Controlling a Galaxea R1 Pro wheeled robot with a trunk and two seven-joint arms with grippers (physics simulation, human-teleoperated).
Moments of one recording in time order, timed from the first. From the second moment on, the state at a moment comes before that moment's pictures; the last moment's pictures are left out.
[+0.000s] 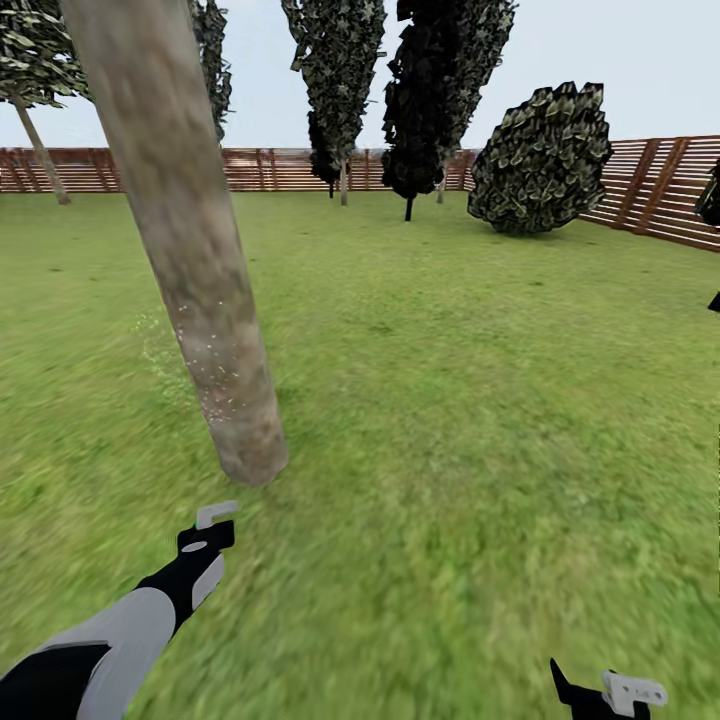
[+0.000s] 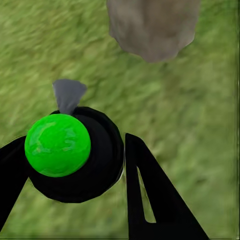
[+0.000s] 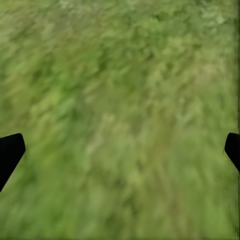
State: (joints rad) left arm -0.82 0.05 0.06 -0.19 0.07 -0.06 0.28; right arm -0.30 -0.10 -0.96 -0.41 0.54 -0.52 0.40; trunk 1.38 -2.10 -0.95
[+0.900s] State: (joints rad) left arm -0.82 0.05 0.06 -0.19 0.07 -0.06 0.28; right arm -0.30 -0.10 -0.96 -0.41 0.54 -0.52 0.40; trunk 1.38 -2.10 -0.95
